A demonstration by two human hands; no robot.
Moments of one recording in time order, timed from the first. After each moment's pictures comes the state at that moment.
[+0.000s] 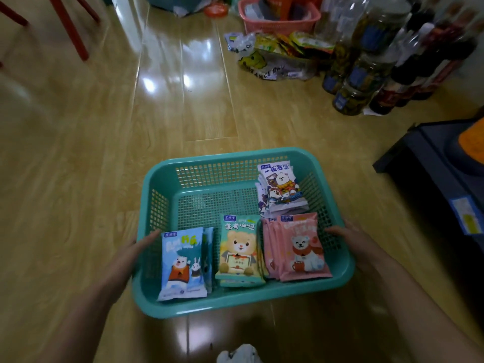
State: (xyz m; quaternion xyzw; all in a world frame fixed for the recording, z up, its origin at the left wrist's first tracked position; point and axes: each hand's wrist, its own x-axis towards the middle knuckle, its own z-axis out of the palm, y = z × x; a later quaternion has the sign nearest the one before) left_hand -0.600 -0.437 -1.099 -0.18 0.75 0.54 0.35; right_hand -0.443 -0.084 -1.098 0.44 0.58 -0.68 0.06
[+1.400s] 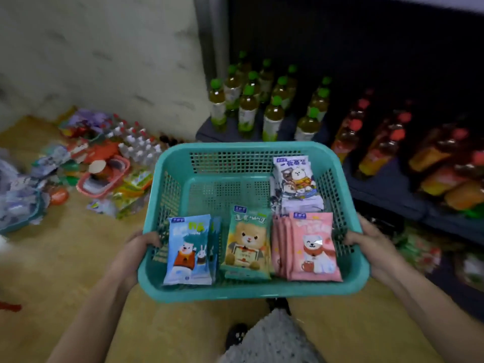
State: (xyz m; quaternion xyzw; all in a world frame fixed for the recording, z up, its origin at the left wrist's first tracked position) left_hand -0.502 -0.322 -0.282 0.17 0.73 0.39 0.54; right_hand -0.112 -0.295 -0.282 0.61 0.32 -0.62 -0.37
